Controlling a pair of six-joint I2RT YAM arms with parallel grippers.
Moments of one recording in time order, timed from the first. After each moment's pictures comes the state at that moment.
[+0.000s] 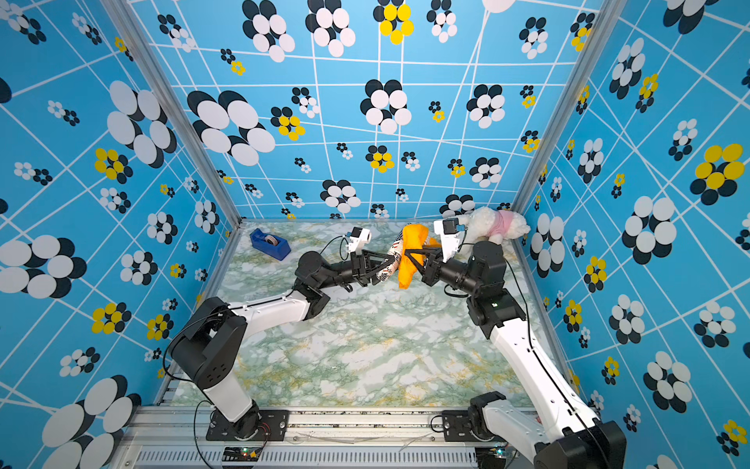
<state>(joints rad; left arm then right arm) -0.65 1.72 1.00 1.09 0.84 -1.52 0.26 1.06 0.95 0.03 -0.66 0.38</state>
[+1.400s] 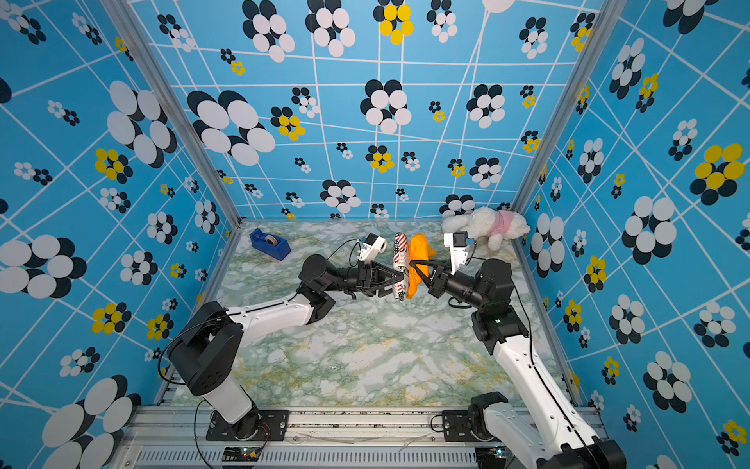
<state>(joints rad) -0.71 1.70 1.02 1.09 0.99 -1.54 0.21 0.94 0.75 0.17 -0.77 0.54</state>
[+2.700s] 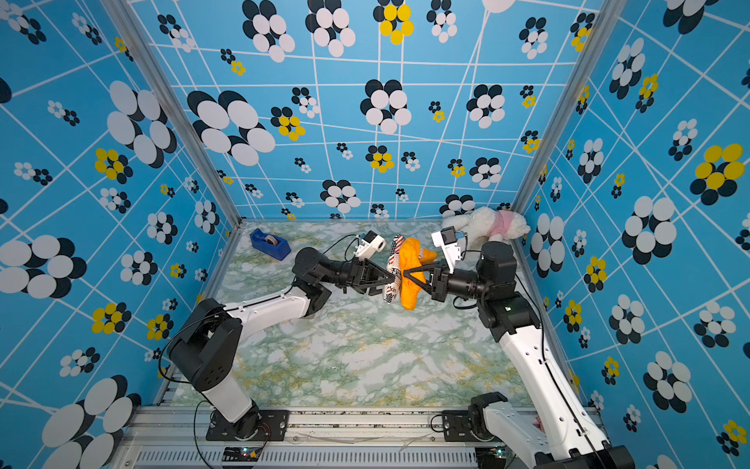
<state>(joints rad) -0.65 1.71 1.07 1.12 1.19 -1.63 0.21 1.01 1.02 -0.26 -1.00 0.34</state>
